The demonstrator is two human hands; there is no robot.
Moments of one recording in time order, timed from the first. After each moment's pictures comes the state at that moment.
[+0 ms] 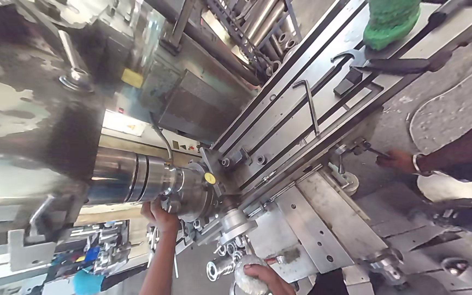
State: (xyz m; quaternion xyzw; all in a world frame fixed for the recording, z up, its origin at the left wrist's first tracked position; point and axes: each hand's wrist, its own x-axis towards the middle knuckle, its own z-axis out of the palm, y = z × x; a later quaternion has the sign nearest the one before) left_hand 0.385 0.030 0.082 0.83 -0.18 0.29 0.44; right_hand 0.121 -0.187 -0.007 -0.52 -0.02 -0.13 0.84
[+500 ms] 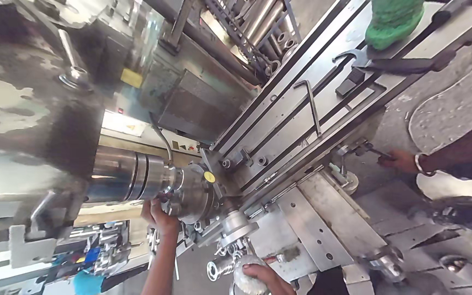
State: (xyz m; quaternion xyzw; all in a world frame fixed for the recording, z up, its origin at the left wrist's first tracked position) left_hand 0.390 0.039 0.084 0.84 -0.23 0.28 0.41; right_hand 0.128 -0.184 -0.006 -0.52 -0.02 -0.14 0.85
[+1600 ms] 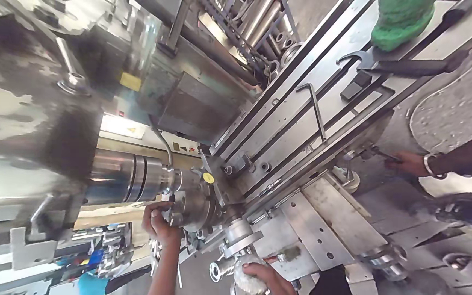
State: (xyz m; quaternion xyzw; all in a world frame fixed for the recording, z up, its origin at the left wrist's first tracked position) left_hand 0.388 0.043 0.084 0.84 -0.24 0.26 0.41; right_hand 0.150 -0.183 -0.006 -0.53 -0.01 -0.13 0.84
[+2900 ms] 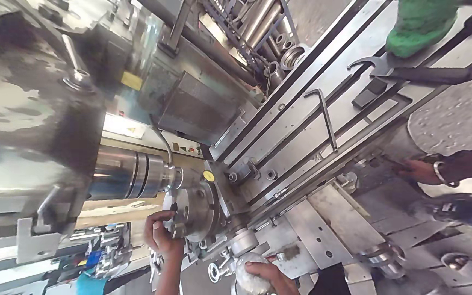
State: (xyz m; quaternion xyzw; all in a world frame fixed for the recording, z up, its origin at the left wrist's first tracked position) left_hand 0.388 0.049 0.085 0.84 -0.26 0.25 0.40; right_hand 0.180 -0.186 -0.001 -0.50 0.00 -0.14 0.85
